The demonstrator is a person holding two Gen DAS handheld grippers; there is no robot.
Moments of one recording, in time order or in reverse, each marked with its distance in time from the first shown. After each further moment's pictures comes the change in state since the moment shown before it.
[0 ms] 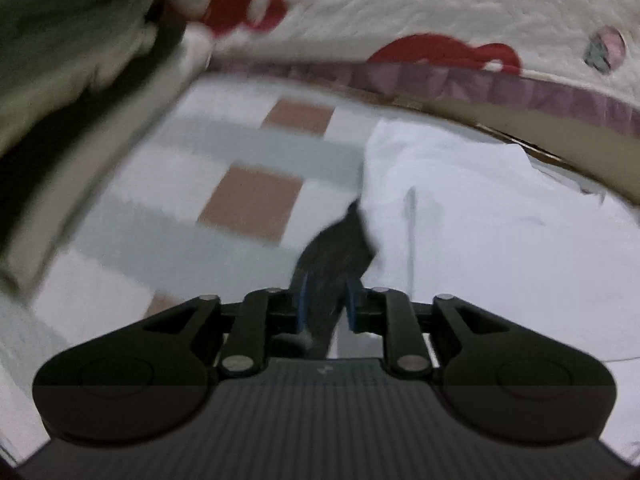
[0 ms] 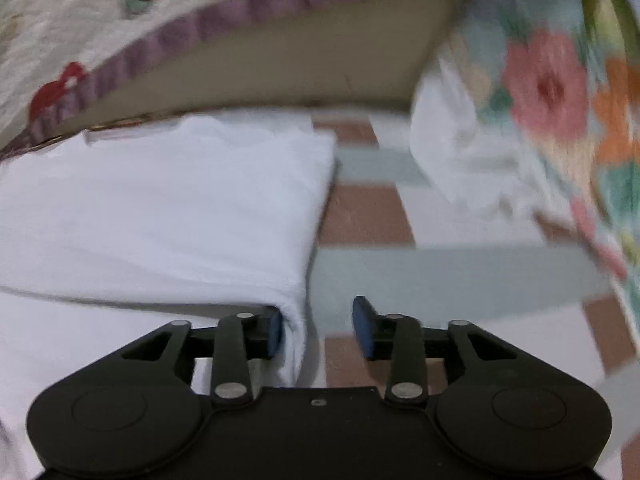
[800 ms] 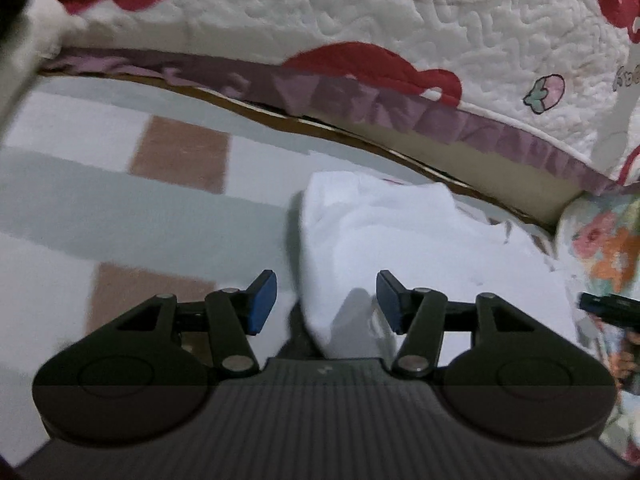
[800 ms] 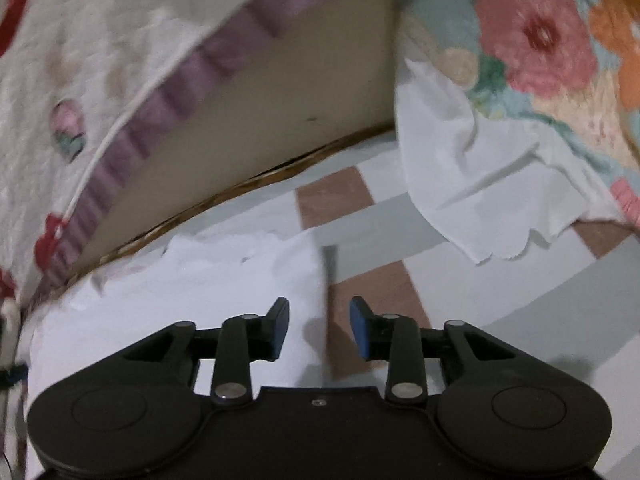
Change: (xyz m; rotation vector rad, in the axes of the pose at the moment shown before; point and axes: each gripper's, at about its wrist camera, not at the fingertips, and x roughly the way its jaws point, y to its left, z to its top) left arm 0.099 0.022 0.093 0.068 0.064 -0.510; right arm 0.041 -0.057 0.070 0.307 -0.106 0.214
